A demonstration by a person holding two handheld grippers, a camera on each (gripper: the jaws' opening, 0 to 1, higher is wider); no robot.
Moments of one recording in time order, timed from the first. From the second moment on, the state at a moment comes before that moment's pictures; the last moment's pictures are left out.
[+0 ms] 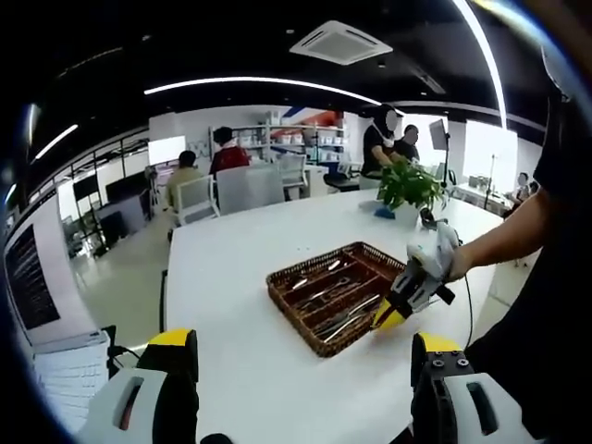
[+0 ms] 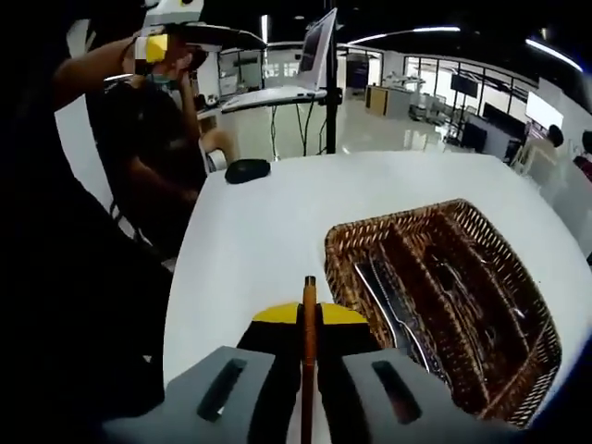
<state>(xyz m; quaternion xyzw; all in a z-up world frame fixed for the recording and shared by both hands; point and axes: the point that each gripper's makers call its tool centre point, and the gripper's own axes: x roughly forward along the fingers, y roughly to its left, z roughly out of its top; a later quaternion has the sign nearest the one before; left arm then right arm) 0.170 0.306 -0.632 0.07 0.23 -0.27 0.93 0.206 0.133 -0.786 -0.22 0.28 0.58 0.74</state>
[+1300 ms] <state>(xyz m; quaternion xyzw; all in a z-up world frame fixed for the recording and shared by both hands) 0.199 0.234 -0.639 0.06 0.22 -0.34 0.91 0.268 0.003 -0.693 -0.11 0.32 0.34 0.88</state>
